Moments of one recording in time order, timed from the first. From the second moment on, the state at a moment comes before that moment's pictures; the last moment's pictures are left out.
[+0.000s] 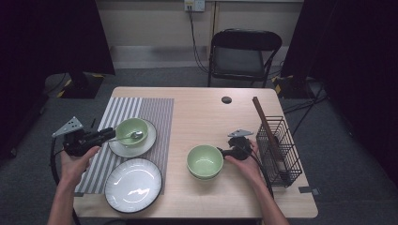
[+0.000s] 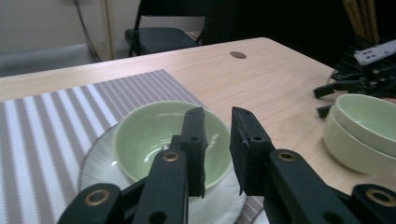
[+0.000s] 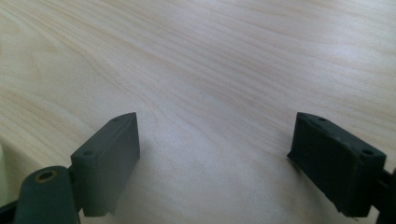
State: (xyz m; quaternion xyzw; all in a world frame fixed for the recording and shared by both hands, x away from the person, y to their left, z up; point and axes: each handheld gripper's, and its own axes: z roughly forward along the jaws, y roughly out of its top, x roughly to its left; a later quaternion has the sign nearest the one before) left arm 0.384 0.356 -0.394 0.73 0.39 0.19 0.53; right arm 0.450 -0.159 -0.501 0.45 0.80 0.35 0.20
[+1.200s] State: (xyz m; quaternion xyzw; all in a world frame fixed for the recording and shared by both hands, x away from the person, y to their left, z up) left arm 0.387 0.359 -0.436 0.74 0.44 0.19 0.48; right arm 0.452 -0.158 -0.501 0.44 0.80 0.35 0.20
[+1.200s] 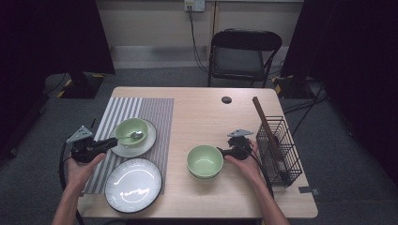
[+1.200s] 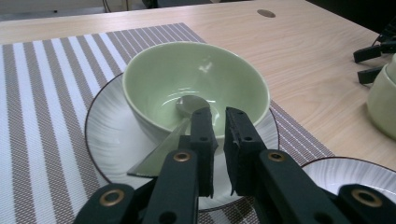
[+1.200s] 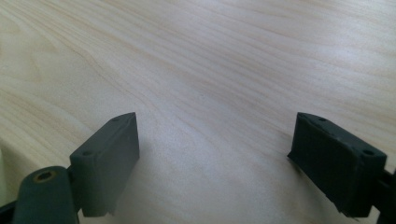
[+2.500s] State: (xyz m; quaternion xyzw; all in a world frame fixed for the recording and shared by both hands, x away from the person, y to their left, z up) left arm 0.402 0.398 -0.438 0.70 0.46 0.20 0.51; right arm 0.452 -0.158 -0.501 0.44 0.80 0.35 0.20
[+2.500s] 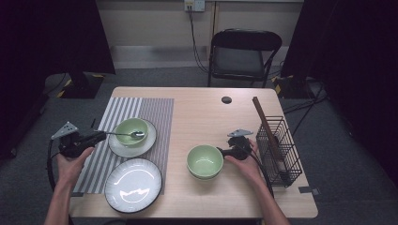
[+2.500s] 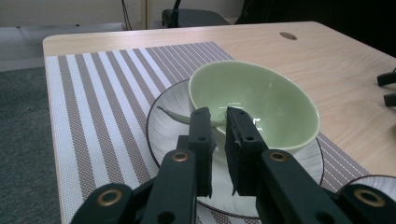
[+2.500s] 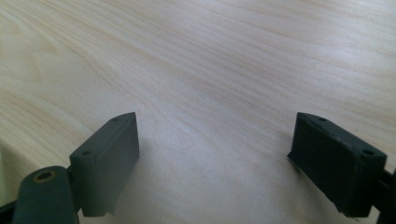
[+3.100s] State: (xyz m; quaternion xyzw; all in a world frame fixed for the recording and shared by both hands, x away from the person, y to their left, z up) left arm 0.419 0.396 -0.435 0.71 0.45 0.20 0.50; right arm 0.452 -0.158 -0.501 0.44 0.80 0.35 0.20
